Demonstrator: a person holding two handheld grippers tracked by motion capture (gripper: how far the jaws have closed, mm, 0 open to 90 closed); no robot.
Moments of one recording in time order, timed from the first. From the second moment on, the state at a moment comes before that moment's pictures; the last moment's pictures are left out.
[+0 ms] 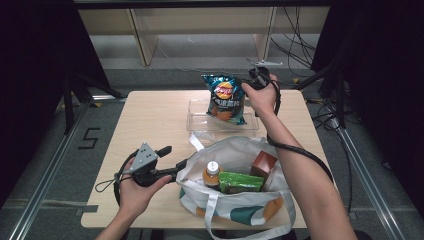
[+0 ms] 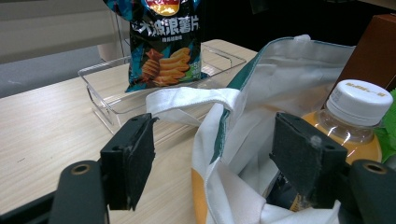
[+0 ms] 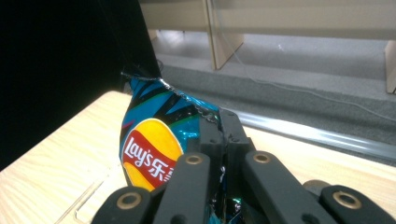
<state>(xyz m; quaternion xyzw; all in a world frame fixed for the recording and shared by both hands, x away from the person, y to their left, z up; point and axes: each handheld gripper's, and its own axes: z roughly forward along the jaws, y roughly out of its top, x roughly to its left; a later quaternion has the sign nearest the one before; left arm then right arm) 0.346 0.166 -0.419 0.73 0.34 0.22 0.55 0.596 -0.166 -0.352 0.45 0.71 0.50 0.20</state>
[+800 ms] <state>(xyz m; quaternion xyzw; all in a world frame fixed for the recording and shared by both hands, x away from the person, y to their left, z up) 0.346 0.166 -0.420 0.73 0.34 0.22 0.55 0.605 -0.171 -0.365 0.47 0.71 0.48 0.20</state>
